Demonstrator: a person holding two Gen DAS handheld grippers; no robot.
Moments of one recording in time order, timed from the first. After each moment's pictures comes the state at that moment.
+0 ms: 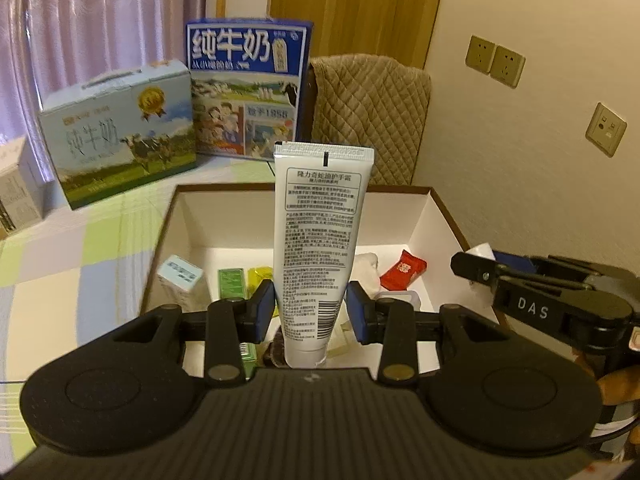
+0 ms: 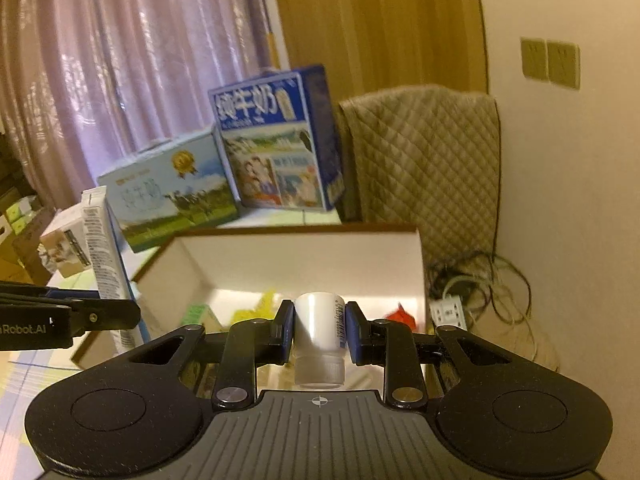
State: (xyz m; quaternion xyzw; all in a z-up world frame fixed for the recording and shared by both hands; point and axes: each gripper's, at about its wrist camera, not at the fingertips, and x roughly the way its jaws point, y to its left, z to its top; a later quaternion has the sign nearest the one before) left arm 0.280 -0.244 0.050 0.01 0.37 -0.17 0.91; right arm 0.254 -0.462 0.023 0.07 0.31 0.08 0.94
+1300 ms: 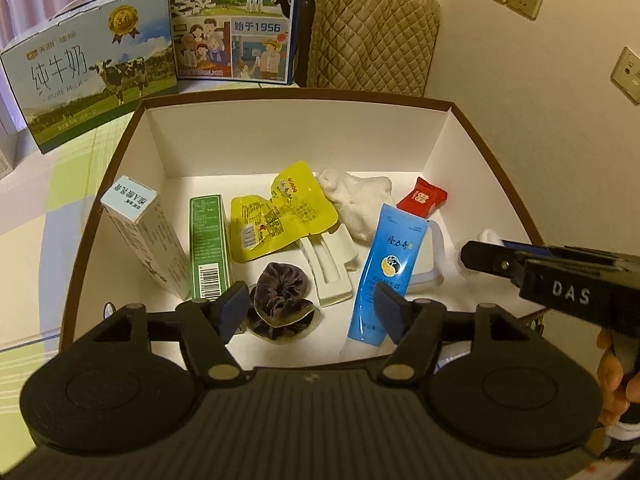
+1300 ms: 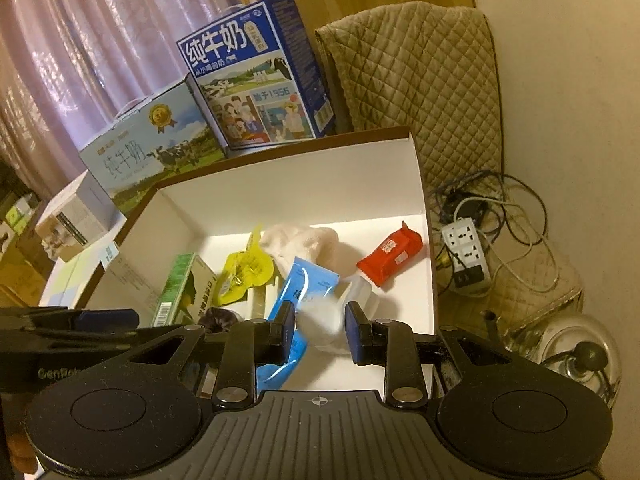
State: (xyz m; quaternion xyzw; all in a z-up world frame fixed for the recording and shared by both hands) left arm 0.304 -0.264 -0.015 0.03 0.45 -0.17 0.88; right arm 0.267 -0.476 -0.017 0.14 0.39 0.08 0.91
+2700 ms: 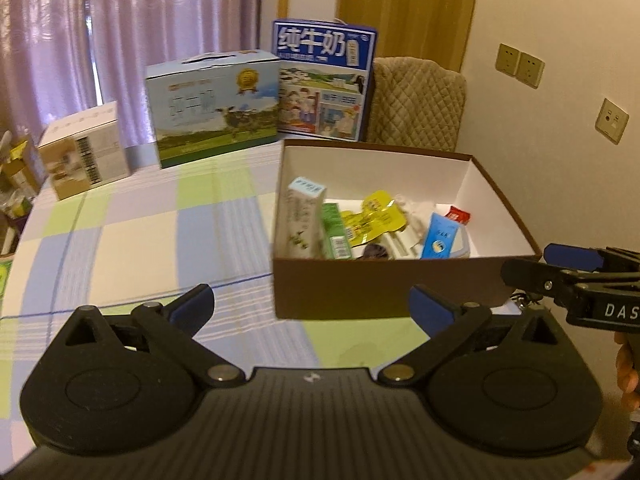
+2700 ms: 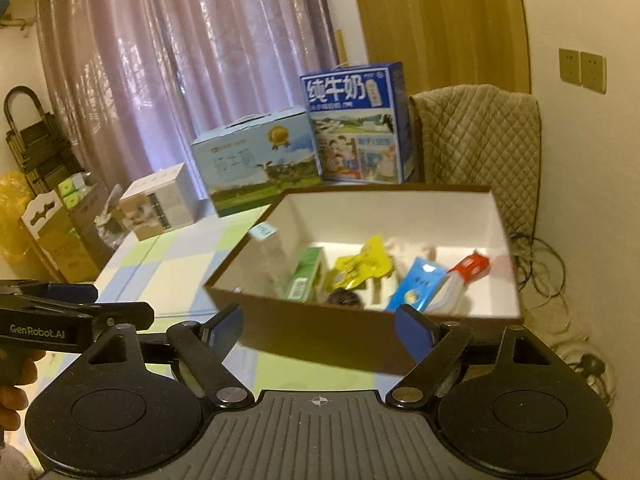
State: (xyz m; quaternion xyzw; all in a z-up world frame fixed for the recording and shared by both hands) left arm 0.159 -0.123 0.056 0.01 0.36 -0.12 0.93; right arm 0.130 -0.361 0.045 0.07 0.31 0.14 0.94
